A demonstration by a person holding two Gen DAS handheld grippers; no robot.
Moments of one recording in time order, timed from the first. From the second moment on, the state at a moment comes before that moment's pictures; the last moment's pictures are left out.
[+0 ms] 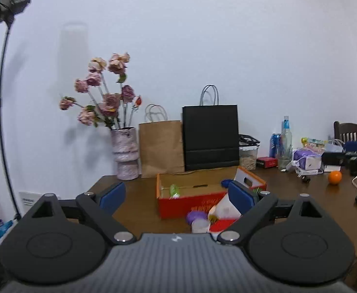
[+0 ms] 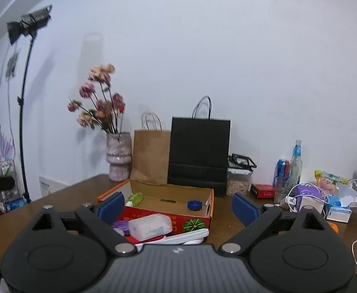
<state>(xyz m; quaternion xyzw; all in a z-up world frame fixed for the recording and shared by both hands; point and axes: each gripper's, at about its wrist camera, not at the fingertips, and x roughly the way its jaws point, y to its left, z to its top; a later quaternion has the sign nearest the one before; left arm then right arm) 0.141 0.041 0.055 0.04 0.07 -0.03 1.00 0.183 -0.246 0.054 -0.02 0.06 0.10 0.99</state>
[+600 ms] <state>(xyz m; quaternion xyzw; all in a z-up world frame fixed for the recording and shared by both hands) 0.029 0.056 0.006 0.01 0.06 0.02 1.00 0.036 -0.209 0.002 -0.02 0.09 0.15 0.98</state>
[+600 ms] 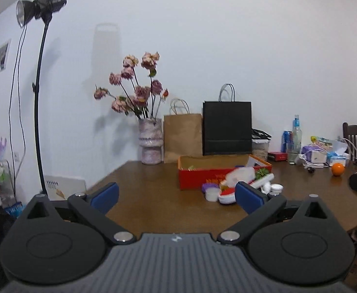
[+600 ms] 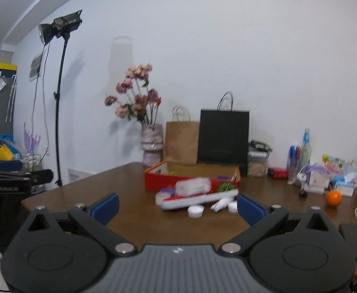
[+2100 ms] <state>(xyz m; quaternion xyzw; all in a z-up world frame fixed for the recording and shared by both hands) 0.334 0.029 -0.037 -0.04 0.25 -0.06 0.97 0.316 -0.202 -0.052 -0.02 0.23 0.14 0.96</state>
